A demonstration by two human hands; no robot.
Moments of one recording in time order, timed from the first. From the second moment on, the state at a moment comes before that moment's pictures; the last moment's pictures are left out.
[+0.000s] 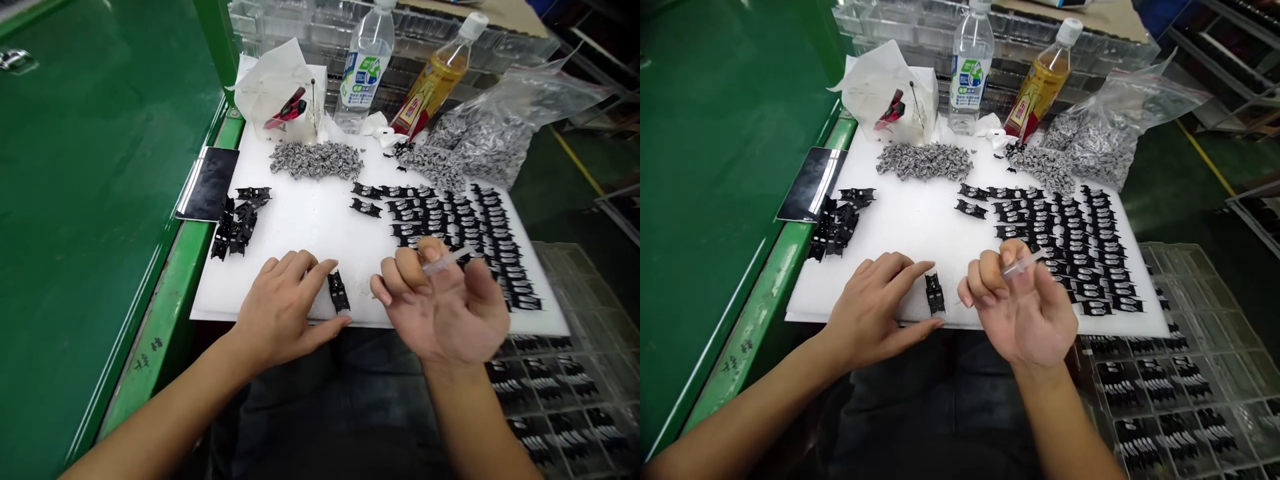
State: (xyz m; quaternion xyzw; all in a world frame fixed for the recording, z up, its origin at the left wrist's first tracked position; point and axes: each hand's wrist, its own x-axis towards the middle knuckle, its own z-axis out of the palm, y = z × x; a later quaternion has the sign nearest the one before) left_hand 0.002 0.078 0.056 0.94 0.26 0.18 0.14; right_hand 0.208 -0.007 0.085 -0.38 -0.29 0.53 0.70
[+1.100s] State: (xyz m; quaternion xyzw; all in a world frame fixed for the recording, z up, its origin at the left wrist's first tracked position) left_hand 0.005 0.078 0.056 0.95 0.26 0.17 0.10; right_hand 0.186 0.018 0.063 -0.30 -0.33 0.54 0.72
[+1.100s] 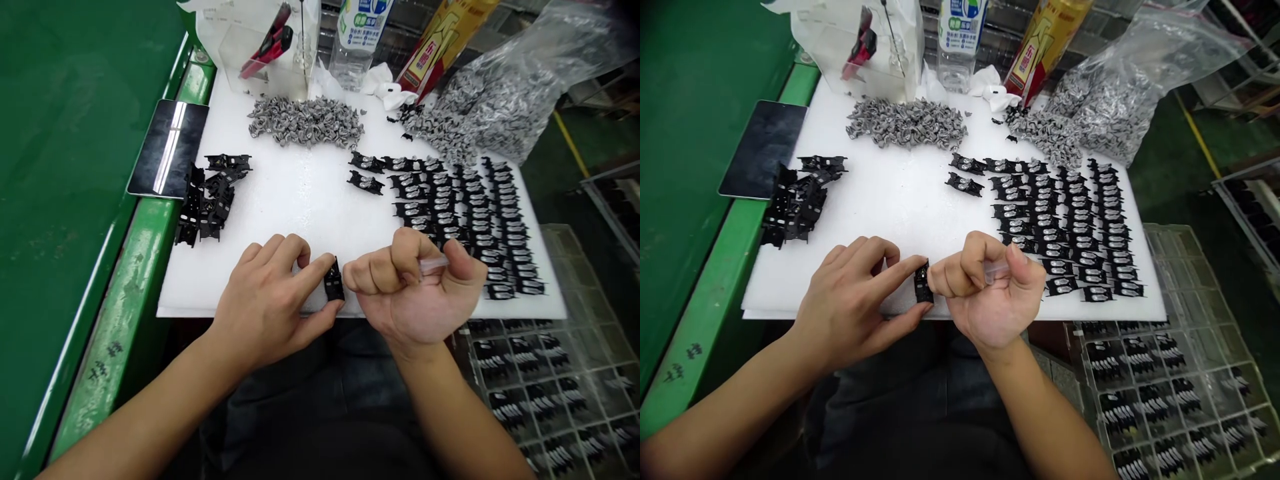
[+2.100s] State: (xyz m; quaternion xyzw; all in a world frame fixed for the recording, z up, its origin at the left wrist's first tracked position) left_hand 0.007 0.076 0.057 0.95 0.26 0.16 0.08; right_hand 0.185 0.013 0.061 -0.31 -0.32 0.52 0.73
